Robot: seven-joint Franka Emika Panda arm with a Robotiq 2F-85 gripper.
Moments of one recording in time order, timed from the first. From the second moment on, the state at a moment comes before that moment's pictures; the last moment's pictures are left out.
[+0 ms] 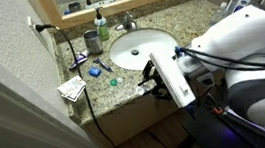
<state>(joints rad) 1.15 -0.03 -0.11 -2.76 0.47 3.46 2.09</state>
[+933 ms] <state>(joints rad) 1.27 -0.20 -0.48 -2.71 0.32 3.29 2.29</state>
